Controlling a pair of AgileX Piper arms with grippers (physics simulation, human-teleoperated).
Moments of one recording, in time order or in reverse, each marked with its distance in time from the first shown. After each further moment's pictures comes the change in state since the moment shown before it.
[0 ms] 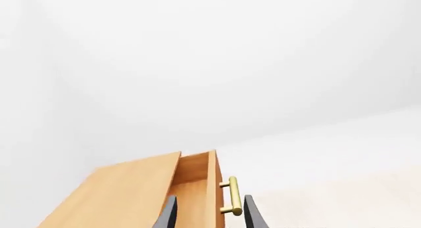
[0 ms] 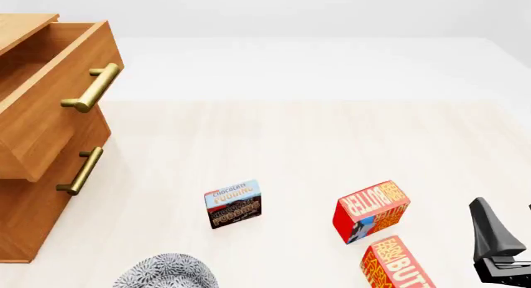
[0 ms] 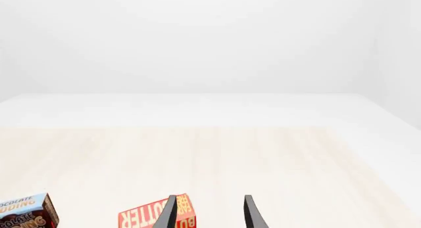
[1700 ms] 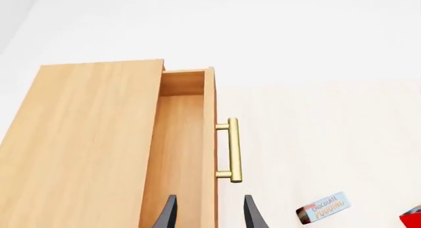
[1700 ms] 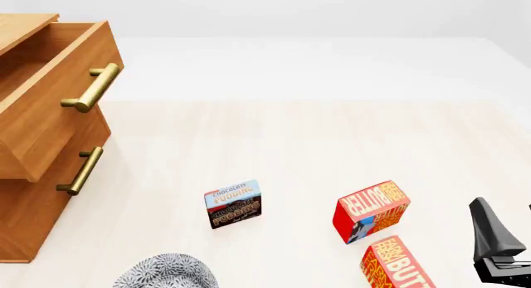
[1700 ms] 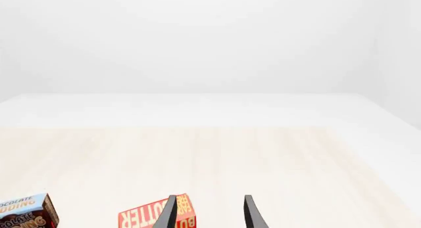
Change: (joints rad) left arm 0.093 0.807 -0.730 0.700 -0.141; right arm 0.000 0.000 0.000 0.000 0.000
